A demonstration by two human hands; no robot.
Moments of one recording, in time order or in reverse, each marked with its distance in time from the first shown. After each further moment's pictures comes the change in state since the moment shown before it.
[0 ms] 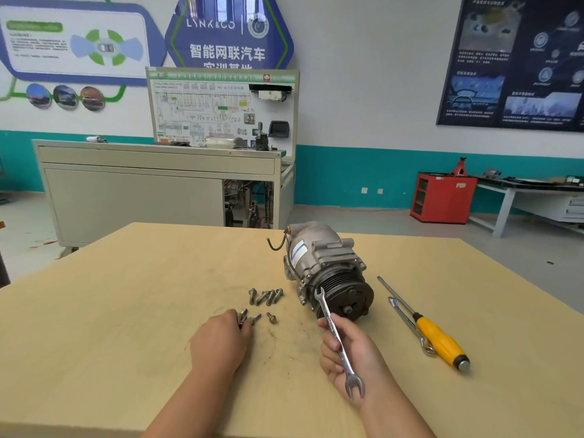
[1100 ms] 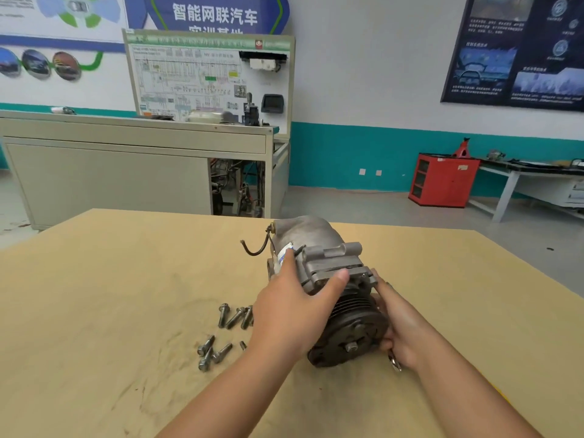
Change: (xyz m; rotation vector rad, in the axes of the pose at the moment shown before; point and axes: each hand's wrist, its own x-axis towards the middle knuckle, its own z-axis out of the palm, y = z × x) left_hand 0.031 0.133 -0.020 -0.740 -0.151 0.117; right_hand 0.095 -0.094 -0.044 -0.569 0.194 0.018
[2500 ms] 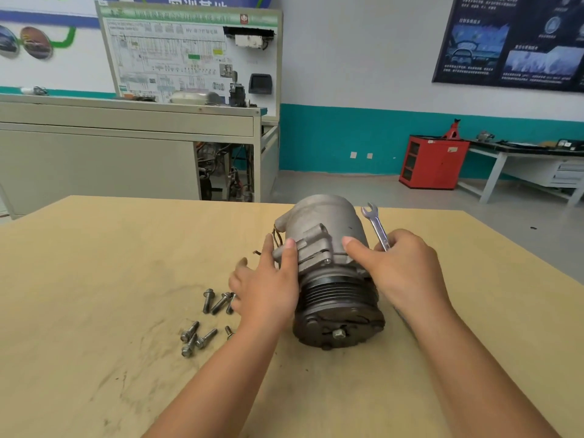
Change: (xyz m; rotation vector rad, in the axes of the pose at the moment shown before) left_hand 0.025 -0.014 0.025 -0.016 0.074 -0.290; right_hand -0.039 -0.043 0.012 -0.771 0.676 -0.503
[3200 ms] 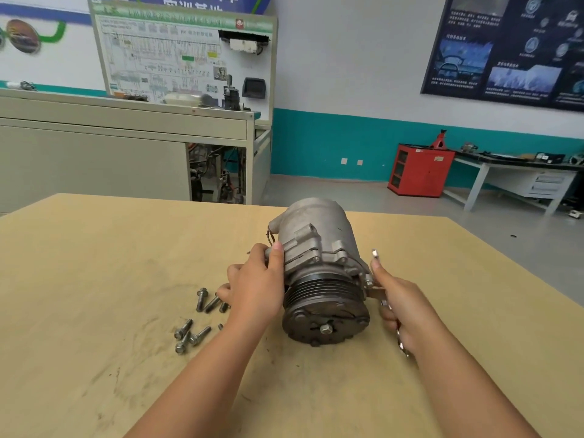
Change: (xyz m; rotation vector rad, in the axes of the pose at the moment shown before) left_hand 0.005 -0.008 -0.006 0.019 0.024 0.149; right_hand 0.000 0.056 0.011 0.512 -0.279 0.431
